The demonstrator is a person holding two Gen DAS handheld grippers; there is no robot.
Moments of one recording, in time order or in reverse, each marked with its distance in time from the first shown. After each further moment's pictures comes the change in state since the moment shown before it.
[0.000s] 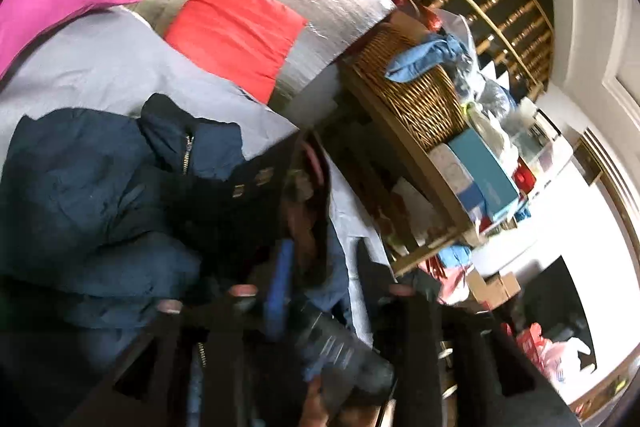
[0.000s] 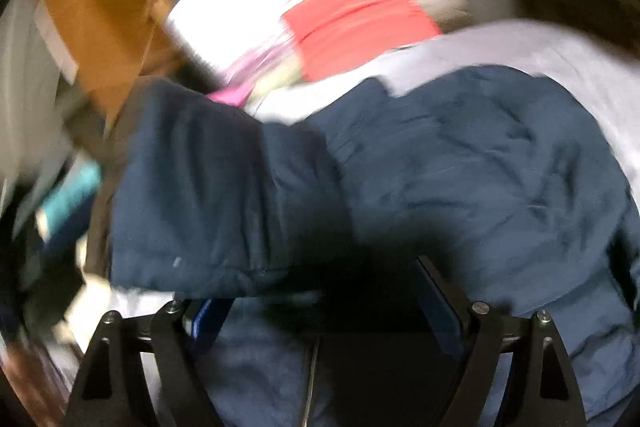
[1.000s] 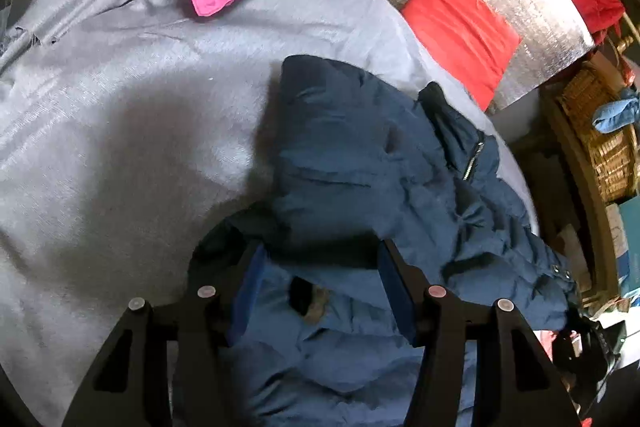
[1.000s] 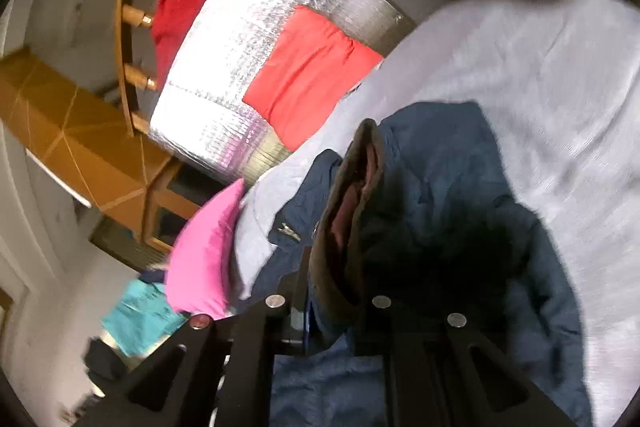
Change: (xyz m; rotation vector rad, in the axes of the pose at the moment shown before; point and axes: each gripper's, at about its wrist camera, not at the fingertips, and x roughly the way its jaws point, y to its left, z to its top) left arm -0.039 0.171 -0.014 -0.304 0.047 0.623; right arm -0.057 -0.076 0.046 0.281 -0.108 0.094
